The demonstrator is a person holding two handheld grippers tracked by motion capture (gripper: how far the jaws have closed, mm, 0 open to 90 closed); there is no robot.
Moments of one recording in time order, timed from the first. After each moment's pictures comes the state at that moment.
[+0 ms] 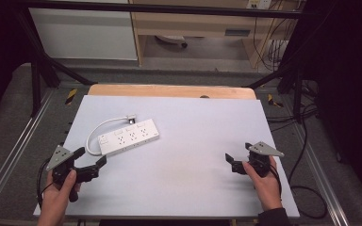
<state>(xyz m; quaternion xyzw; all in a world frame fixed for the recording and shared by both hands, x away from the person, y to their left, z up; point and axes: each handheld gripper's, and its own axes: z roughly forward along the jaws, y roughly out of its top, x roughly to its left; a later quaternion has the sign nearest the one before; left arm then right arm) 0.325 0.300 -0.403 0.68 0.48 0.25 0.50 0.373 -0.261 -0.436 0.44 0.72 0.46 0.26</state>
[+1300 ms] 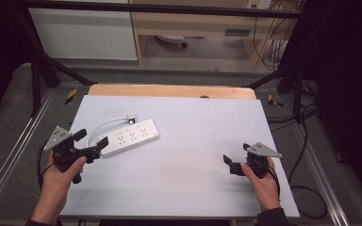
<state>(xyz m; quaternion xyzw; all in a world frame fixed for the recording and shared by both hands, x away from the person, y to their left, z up) 0.358 0.294 -0.359 0.65 0.47 0.25 0.54 0.370 -0.255 -0.436 0.43 0.73 0.46 0.25</state>
